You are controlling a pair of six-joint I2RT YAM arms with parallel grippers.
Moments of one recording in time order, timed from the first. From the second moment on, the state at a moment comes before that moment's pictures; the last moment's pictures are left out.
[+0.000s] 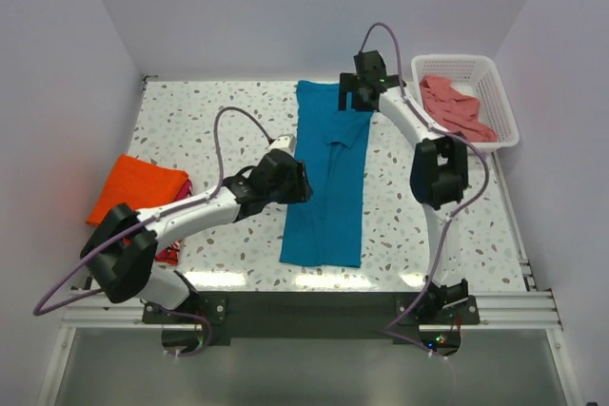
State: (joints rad) left arm -0.79 1.49 0.90 -0.15 -0.13 -0.71; right arm 0.32 2.33 2.11 -0.62 0.22 0.27
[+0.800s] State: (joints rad) left arm -0.85 1.09 0.38 -0.16 -0.03 -0.80; right arm 0.71 1.02 0.50 -0.49 0.08 0.76
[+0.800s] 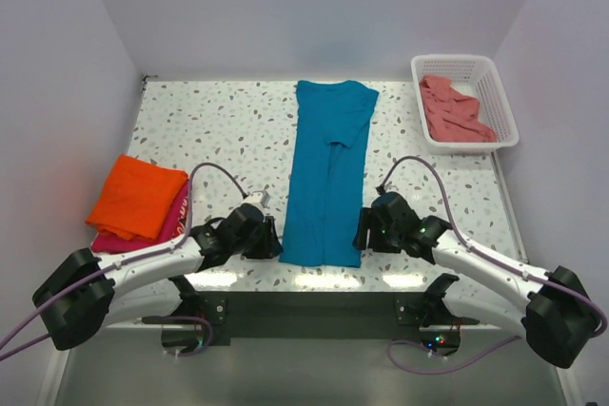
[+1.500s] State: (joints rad) left arm -0.88 1.17 0.38 -0.06 0.02 -0.83; right arm 0.81 0.99 0.37 -0.36 0.00 1.00
